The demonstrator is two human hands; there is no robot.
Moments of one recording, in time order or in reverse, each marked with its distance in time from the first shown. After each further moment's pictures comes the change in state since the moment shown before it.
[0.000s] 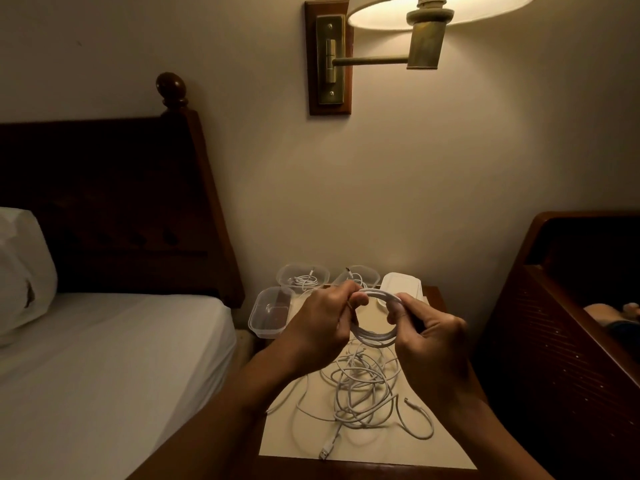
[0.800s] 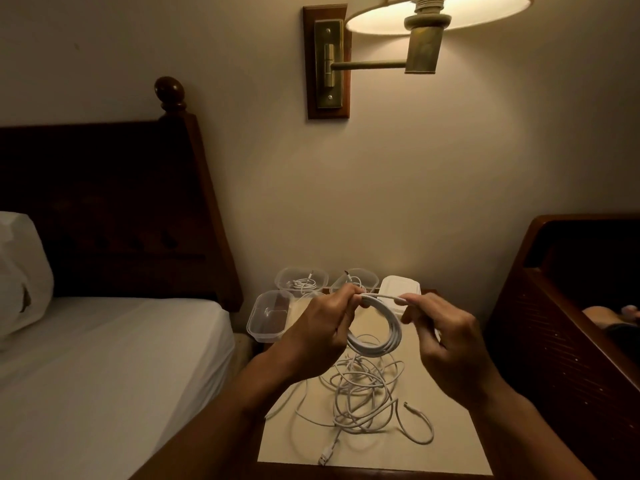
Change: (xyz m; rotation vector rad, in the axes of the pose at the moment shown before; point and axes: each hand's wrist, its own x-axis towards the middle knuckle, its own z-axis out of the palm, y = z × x) left_hand 0.002 -0.005 0.001 -0.012 0.019 0.072; right_hand 0.016 0.026 -0.031 -0.192 -0.228 -0.163
